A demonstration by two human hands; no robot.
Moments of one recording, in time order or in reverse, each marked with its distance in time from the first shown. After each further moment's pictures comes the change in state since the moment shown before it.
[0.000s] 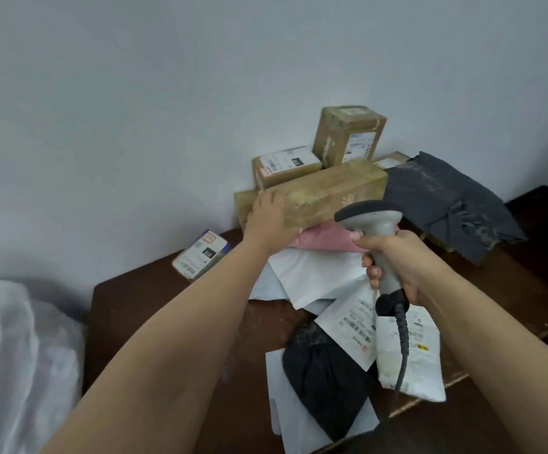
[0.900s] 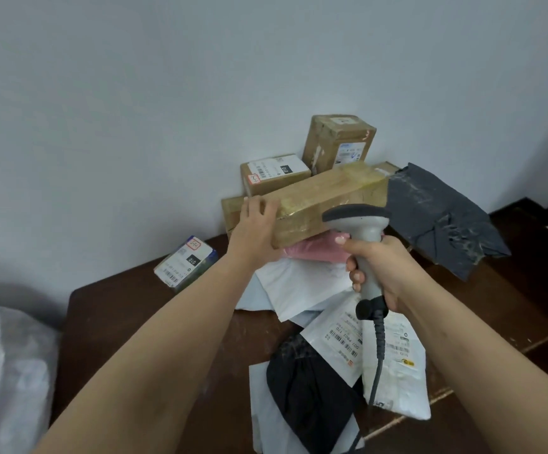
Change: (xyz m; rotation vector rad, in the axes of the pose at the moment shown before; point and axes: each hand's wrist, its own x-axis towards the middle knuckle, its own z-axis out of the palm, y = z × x) left_hand 0.011 -0.015 0.018 0.122 0.066 0.154; right_hand 0.016 -0.005 0.000 0.039 0.013 -0.072
